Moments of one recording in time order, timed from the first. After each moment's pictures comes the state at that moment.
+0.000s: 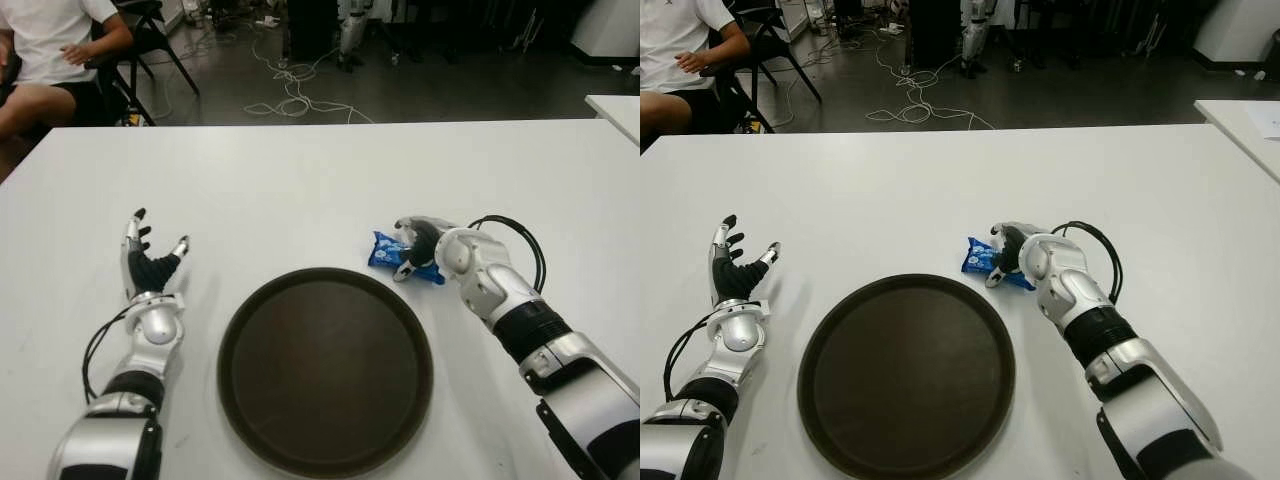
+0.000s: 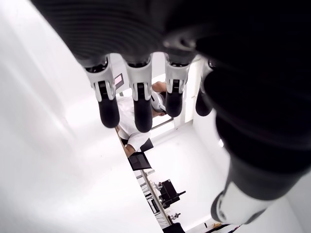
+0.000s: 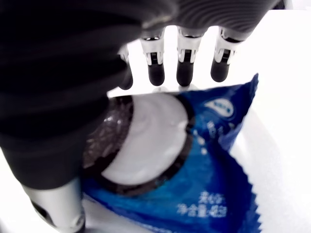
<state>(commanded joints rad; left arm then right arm) -0.48 0.23 0.05 1.17 0.23 -0.57 0.60 -0.63 -0.28 0.51 0.69 -0.69 0.32 0.37</state>
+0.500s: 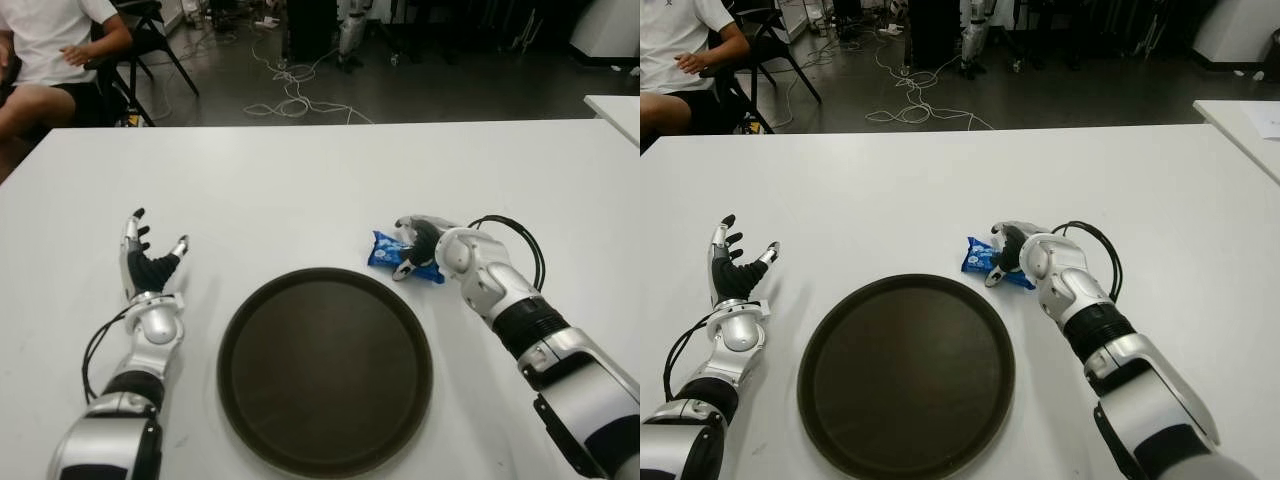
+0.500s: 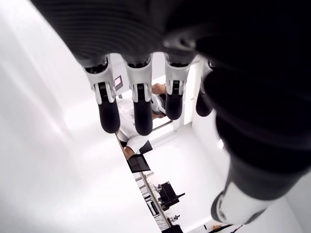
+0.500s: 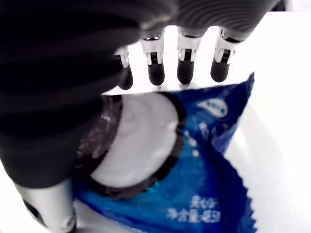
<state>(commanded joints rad) -0.48 0.22 0.05 1.17 0.22 -0.58 0.59 -0.64 -0.26 0.50 0.76 -0.67 0.28 0.31</state>
